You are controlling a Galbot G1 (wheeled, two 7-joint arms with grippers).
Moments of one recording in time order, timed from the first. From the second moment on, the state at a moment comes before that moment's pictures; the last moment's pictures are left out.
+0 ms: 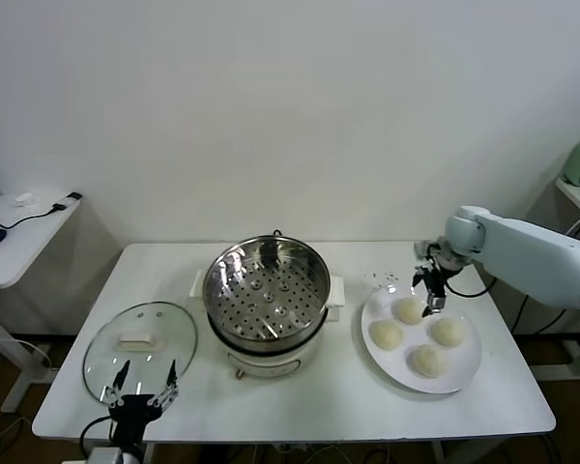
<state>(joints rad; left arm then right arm) 1.74 -1.43 -0.64 -2.00 -0.06 0.00 -0.07 0.31 0.89 -1.33 0.92 0.26 -0.19 -1.02</state>
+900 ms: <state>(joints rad) 1.75 -1.43 -0.64 -2.00 -0.06 0.00 -0.07 0.28 0.92 -1.30 0.88 0.25 -0.21 -1.01</state>
